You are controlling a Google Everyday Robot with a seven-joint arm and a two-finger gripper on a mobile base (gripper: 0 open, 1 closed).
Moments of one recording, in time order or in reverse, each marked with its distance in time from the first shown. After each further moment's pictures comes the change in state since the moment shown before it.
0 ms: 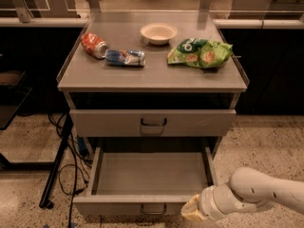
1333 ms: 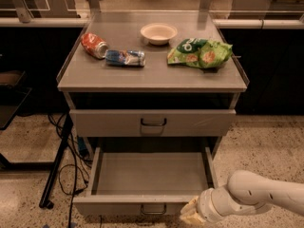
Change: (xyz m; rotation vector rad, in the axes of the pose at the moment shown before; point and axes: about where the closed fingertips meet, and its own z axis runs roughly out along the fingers) arm 0.006 0.000 0.014 -0.004 0.008 0.004
